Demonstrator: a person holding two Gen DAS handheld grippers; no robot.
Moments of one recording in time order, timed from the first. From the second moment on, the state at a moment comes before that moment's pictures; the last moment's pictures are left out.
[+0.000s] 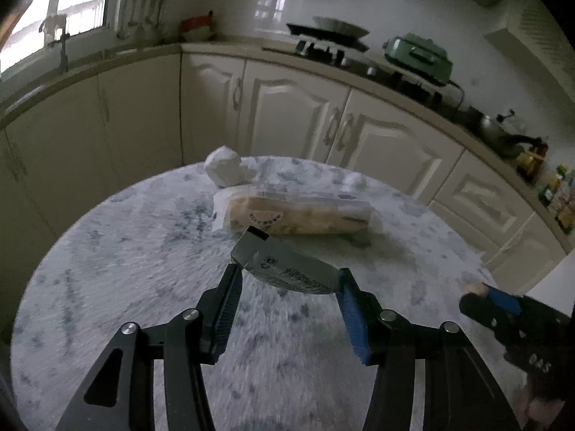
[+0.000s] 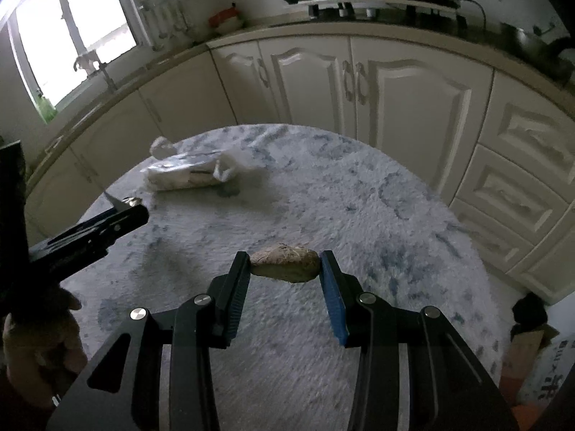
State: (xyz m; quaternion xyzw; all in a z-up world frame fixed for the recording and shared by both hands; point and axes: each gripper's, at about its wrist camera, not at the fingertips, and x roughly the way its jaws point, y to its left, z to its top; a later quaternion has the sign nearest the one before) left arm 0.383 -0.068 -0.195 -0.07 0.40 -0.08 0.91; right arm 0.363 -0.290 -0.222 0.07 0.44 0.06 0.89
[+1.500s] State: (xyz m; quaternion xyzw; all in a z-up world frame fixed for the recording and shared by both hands) left arm 0.190 -0.427 -0.151 0.07 0.35 -0.43 0.83; right arm 0.072 -0.587 -0.168 0.21 0.37 -0.24 0.88
